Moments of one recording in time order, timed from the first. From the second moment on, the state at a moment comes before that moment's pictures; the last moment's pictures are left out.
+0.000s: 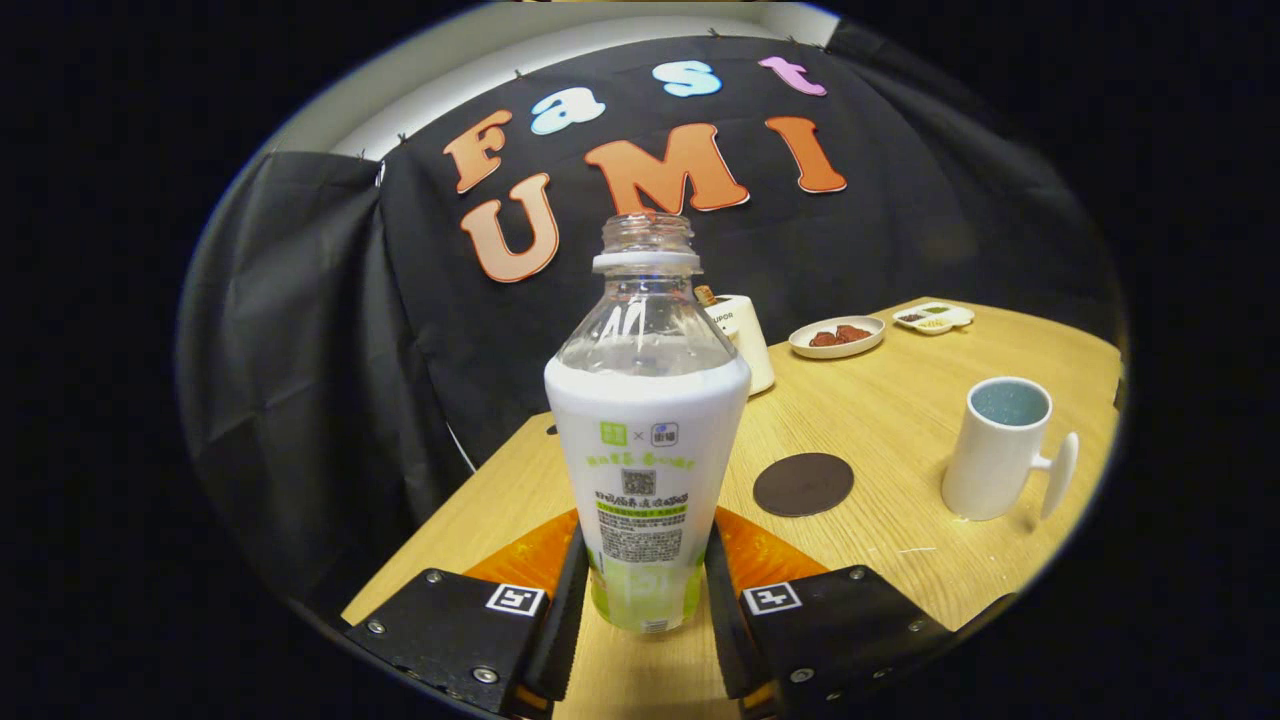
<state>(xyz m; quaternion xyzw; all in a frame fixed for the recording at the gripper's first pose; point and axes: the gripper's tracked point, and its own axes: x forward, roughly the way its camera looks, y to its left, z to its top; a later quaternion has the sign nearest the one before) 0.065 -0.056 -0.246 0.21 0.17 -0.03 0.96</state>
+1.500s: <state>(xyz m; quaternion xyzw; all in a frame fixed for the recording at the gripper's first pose) 0.073 -0.145 -0.244 0.67 0.09 -0.12 0.73</state>
